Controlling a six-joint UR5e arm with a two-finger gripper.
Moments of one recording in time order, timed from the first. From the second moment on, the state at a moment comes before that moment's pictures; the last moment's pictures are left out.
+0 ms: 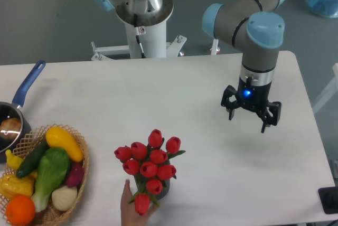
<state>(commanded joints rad) 2.73 -1.91 -1.69 -0.84 1.40 1.27</state>
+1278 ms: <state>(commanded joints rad) 2.76 -1.81 -1.88 -0.81 0.87 1.23</state>
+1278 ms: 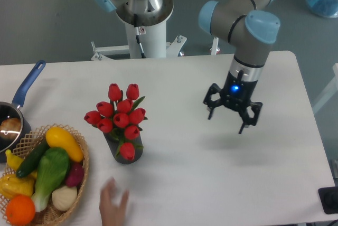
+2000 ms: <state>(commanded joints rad) 2.63 -1.67 -2.05 -0.84 0.56 1.21</state>
